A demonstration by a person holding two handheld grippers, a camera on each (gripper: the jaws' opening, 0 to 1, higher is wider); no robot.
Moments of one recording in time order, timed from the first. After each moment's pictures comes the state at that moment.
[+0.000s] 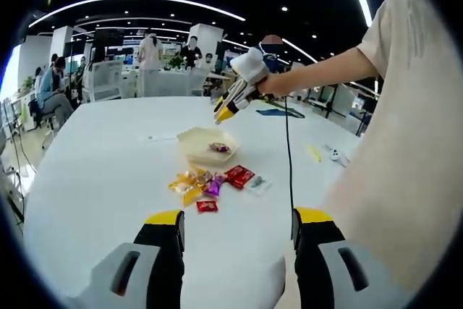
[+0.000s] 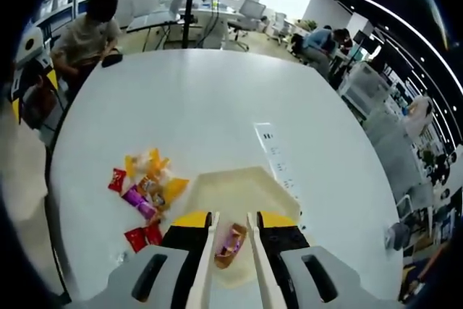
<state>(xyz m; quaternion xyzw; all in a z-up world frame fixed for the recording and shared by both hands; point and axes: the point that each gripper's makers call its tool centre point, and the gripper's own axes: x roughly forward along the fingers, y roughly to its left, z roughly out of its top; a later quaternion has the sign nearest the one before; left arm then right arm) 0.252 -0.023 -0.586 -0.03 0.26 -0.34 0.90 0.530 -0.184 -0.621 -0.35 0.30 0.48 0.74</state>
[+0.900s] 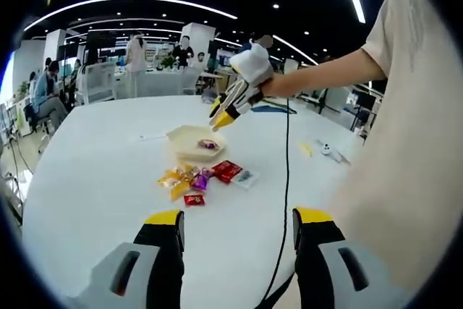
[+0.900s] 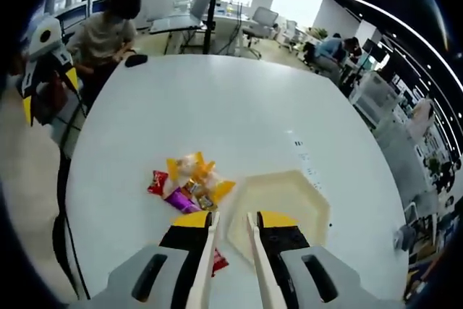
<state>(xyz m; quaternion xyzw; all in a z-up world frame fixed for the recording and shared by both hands) 0.223 -0.038 -0.585 -0.02 0.25 -0.36 0.90 0.446 -0.168 -0.620 -0.35 0.29 0.51 0.73</state>
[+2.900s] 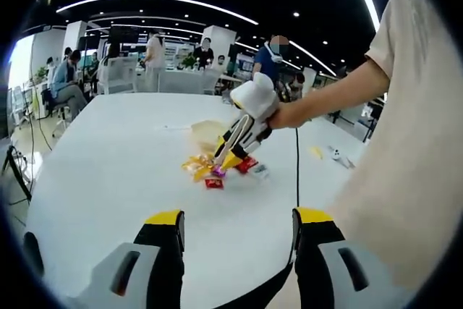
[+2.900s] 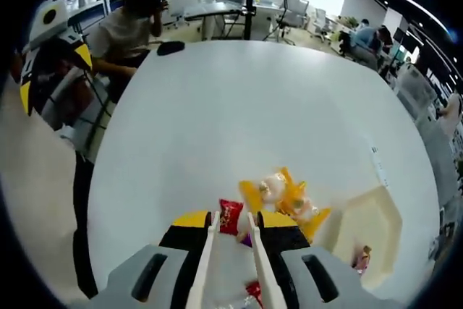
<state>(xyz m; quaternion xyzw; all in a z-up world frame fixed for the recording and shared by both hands) 0.198 0.021 -0.594 -0.05 0.26 -0.31 0.91 0.369 -0.076 -0.698 -0.33 0.35 0.57 0.67</state>
